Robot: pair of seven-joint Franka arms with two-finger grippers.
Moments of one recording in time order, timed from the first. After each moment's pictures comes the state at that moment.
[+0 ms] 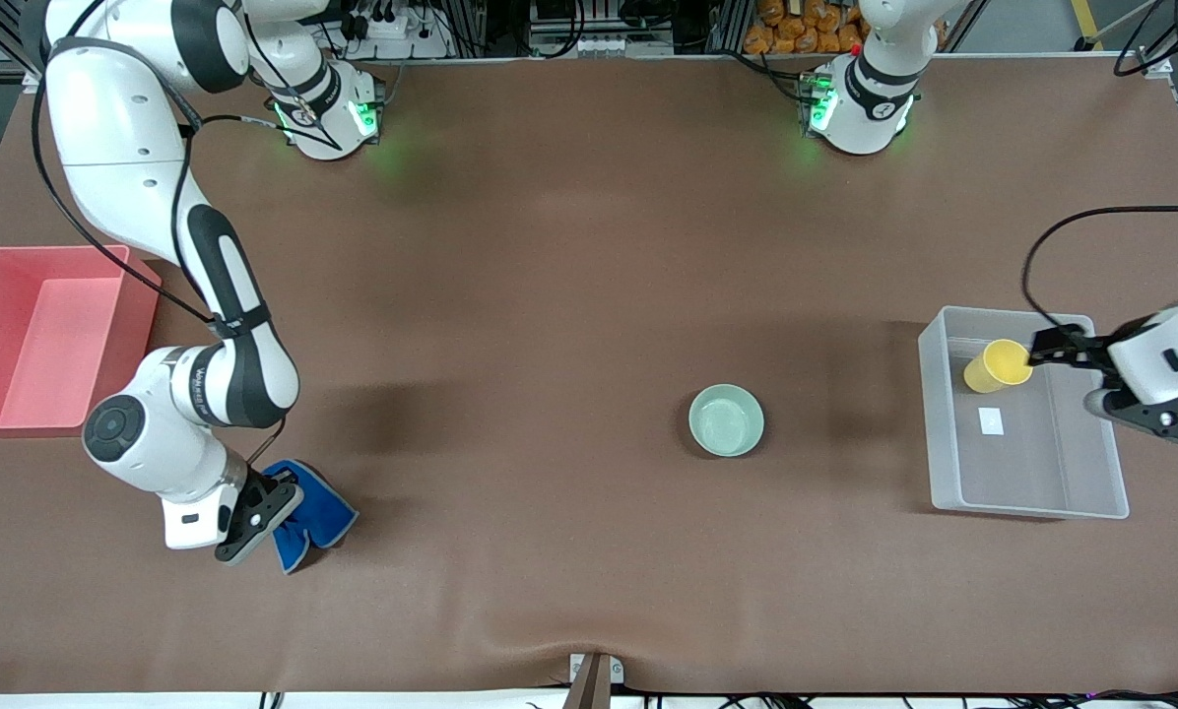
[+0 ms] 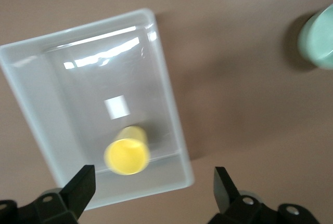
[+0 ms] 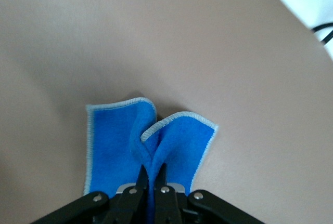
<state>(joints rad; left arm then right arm) 0.46 0.35 -0.50 -1.53 0.13 1.71 0.24 0.10 0.79 -0.06 -1.44 0.18 2.45 -0.96</state>
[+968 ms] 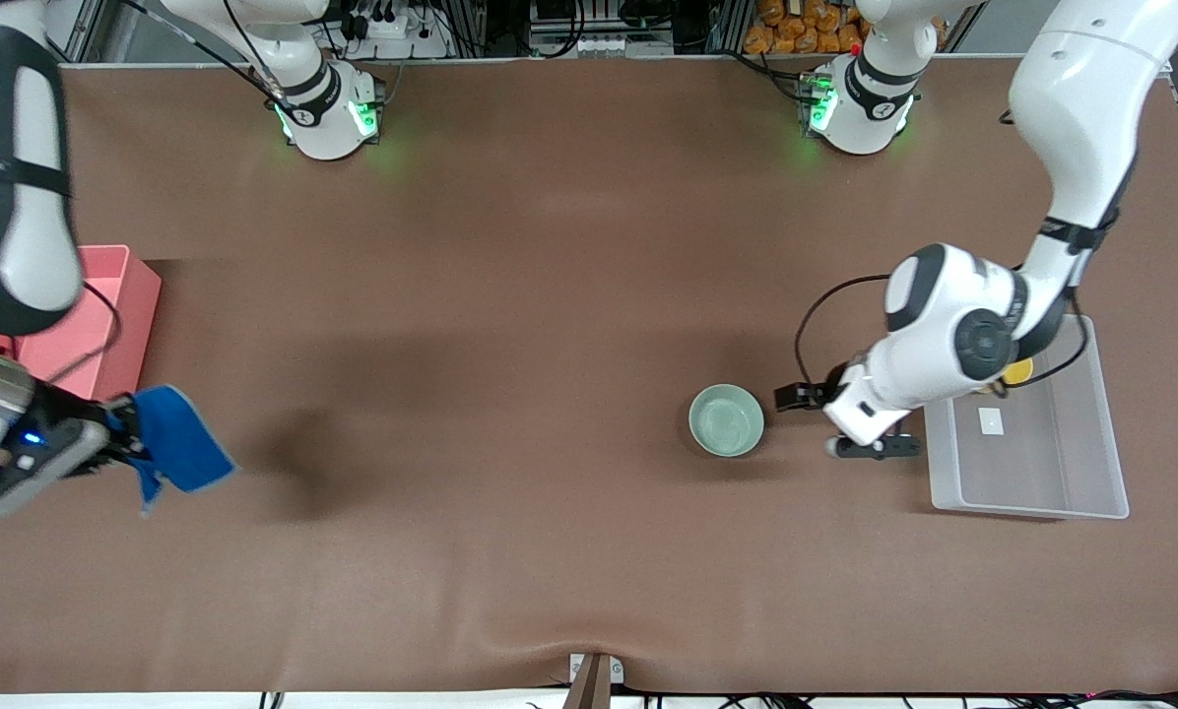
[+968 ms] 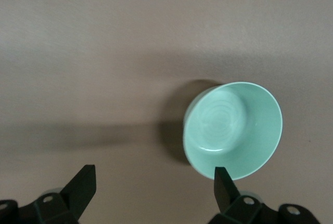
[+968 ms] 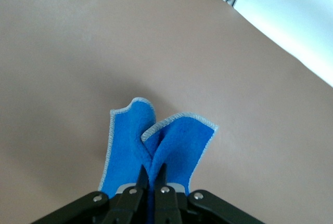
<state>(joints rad) 0.23 0.58 -0.61 -1.82 0.16 2.28 -0.46 -0.07 0.39 -0.08 -1.46 0.19 1.92 -0.89</state>
